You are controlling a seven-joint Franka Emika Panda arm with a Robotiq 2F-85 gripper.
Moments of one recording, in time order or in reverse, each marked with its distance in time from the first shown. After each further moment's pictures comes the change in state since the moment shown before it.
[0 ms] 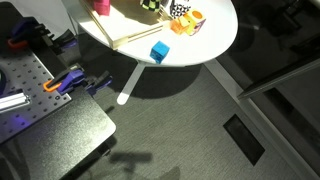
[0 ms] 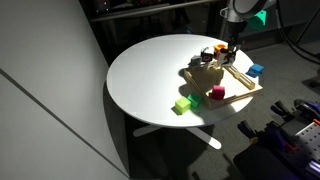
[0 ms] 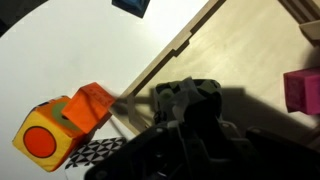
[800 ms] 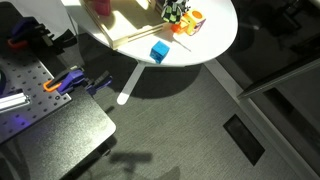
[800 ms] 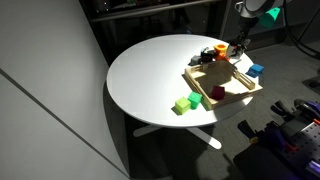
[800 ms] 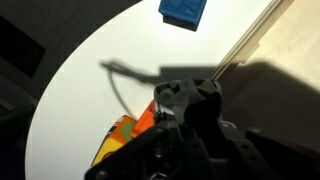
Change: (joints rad) arm -0.082 0.034 -0.072 0.026 0.005 0.112 0.000
